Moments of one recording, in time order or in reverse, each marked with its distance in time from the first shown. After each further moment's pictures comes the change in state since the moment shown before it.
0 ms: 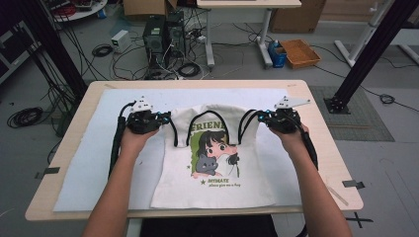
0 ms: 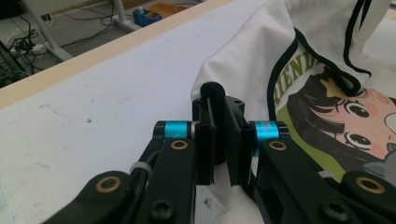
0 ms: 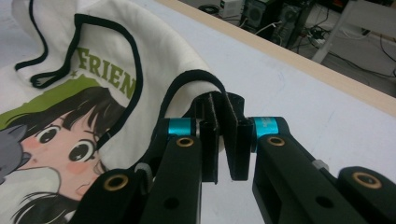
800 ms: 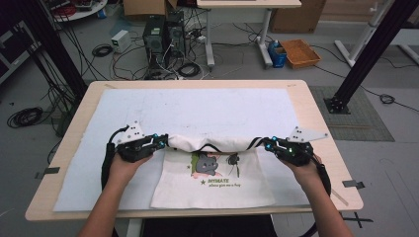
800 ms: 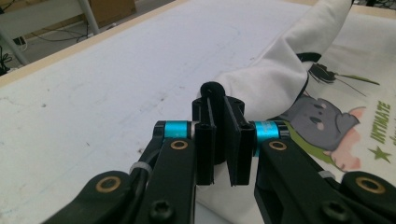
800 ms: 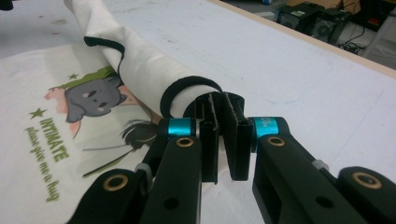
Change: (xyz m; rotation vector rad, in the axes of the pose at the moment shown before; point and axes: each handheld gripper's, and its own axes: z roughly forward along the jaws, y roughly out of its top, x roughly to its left) left arm -0.052 -0.042 -0.050 -0.051 -0.100 0.072; right arm 0.045 -0.059 -0.057 -0.067 0.113 -0.028
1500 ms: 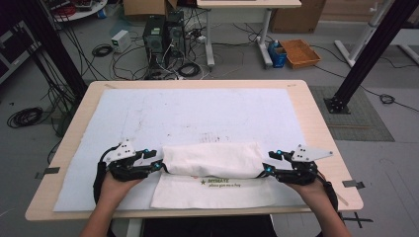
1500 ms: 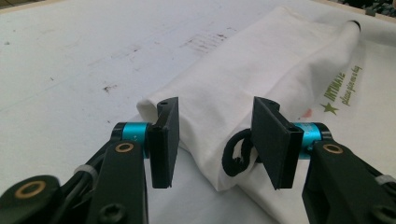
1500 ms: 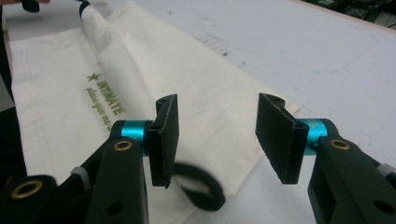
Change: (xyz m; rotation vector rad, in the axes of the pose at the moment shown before) left arm -0.016 -0.036 -0.019 0.007 -0.040 -0.115; right arm 0.023 -0.026 -0.019 0.020 0.068 0.023
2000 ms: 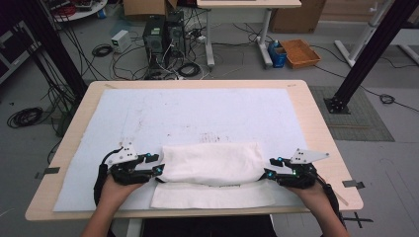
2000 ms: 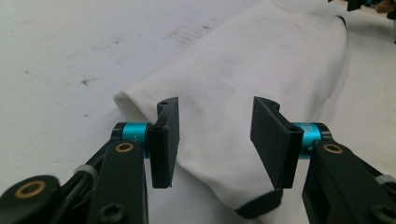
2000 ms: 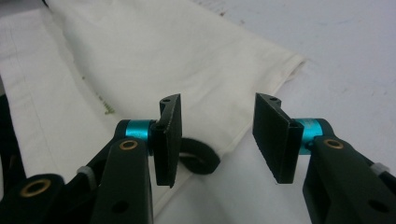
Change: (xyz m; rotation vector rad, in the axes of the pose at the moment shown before) left arm -0.013 -0.007 0.000 0.043 -0.047 0.015; right arm 0.001 -0.021 0.006 0.116 0.017 0.045
